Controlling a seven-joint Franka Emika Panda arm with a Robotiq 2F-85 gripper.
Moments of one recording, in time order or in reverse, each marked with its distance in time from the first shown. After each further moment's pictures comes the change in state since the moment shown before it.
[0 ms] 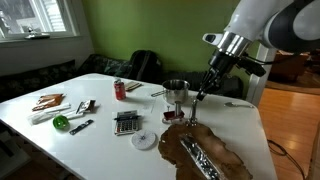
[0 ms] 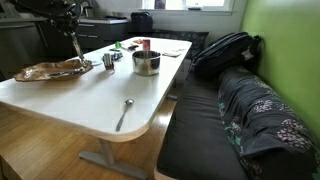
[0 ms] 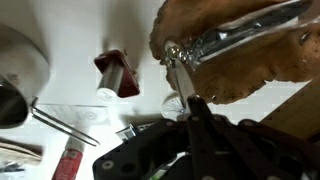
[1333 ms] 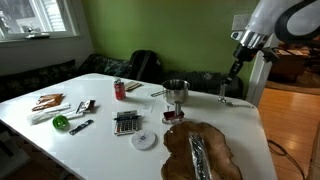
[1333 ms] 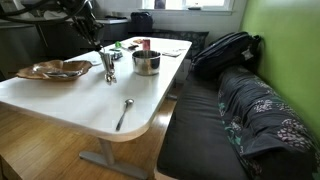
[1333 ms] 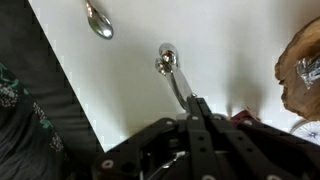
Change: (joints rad) arm -0.663 0.021 0.218 -0.029 -0.186 -0.157 0.256
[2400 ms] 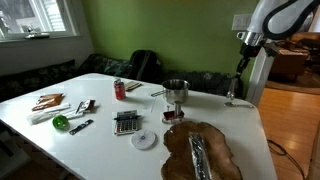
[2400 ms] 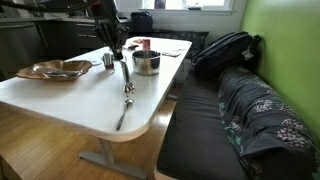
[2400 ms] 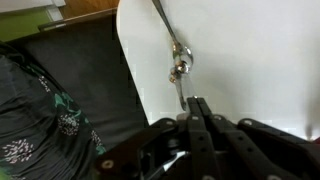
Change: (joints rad) arm 0.177 -0.116 -0.353 0.137 0.065 -0.106 -0.136
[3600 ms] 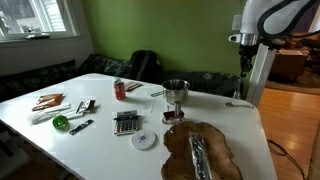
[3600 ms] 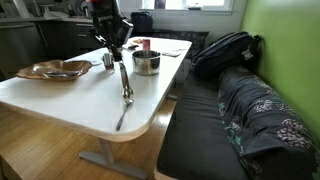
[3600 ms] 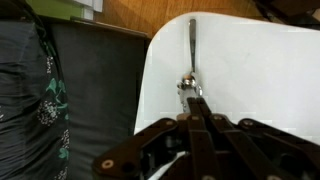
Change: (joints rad) arm 0.160 -0.069 -0.124 0.083 -0.142 -0.210 -0.275
